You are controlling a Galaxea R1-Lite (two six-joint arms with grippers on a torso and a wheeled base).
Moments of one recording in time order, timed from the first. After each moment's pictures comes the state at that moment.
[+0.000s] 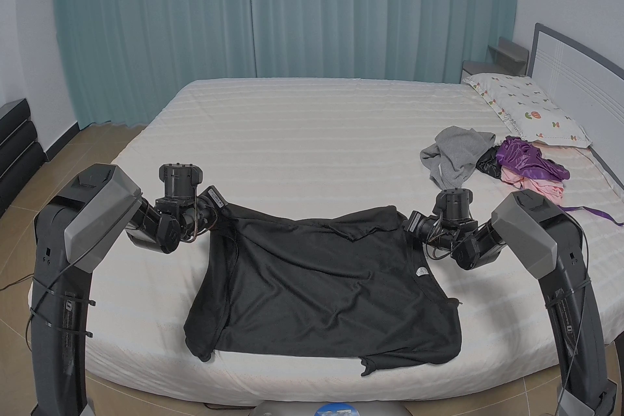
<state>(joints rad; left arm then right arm) -0.14 2.52 -1.45 -0.61 0.05 -0.74 0.19 2.75 -1.59 -0.70 0.15 0.62</state>
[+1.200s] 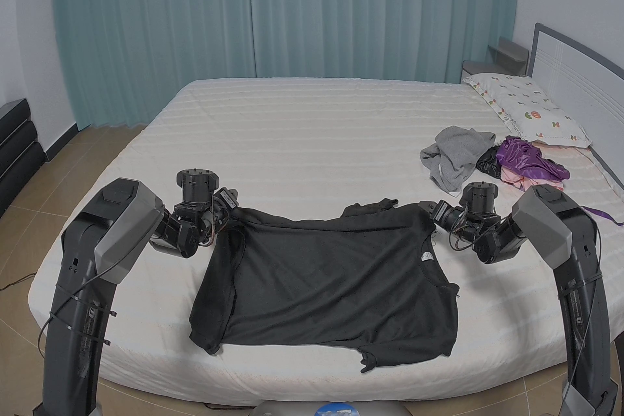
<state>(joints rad) -0.18 2.66 -1.64 -0.62 0.14 -0.74 0.09 2.72 -1.54 -0.79 0.13 0.63</state>
